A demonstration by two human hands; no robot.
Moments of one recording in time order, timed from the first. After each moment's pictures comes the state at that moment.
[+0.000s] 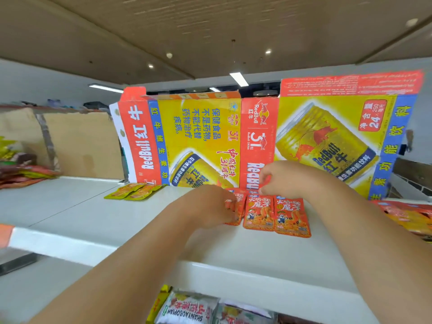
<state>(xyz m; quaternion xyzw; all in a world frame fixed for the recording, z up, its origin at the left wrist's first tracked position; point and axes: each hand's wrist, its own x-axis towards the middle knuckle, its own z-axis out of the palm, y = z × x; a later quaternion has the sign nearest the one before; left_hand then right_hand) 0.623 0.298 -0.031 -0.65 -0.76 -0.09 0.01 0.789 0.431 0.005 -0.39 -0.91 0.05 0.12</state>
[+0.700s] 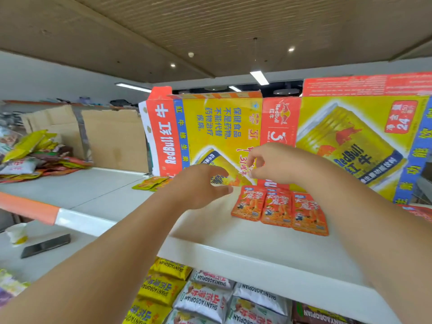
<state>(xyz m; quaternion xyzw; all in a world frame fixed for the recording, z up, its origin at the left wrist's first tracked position) 0.576 0.258 -0.018 -0.58 -0.78 -0.22 0.09 0.753 0.389 0.036 -0.27 -0.95 0.04 0.16</state>
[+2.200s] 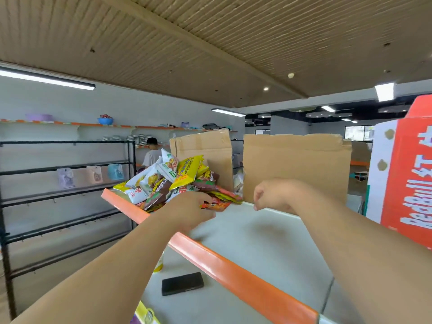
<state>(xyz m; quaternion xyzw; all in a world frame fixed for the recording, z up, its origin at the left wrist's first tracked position) 0.055 0.012 -0.021 -0.39 -0.89 -0.22 0.07 0.187 0.219 0.040 -0.16 -0.99 0.02 0.01</state>
